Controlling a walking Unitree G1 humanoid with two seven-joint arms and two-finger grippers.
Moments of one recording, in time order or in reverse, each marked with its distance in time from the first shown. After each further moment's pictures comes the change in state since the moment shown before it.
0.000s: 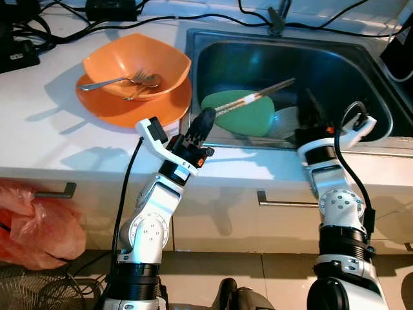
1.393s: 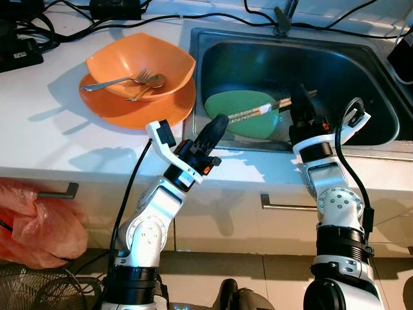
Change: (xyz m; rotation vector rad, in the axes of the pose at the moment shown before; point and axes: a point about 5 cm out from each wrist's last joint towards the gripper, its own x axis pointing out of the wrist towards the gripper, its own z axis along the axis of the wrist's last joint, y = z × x) left arm -0.004 -0.007 -0.007 -0.022 0.095 -0.069; right arm 0.002 0.010 -0.003 0.024 0.011 0.039
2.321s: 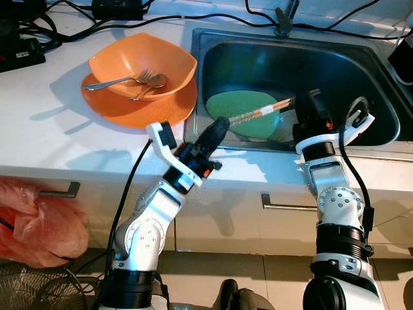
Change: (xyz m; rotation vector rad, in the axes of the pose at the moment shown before) left arm -0.004 0.000 -0.004 0.065 0.046 0.012; right arm 0.000 -0.004 0.005 0.025 -0.050 -0.040
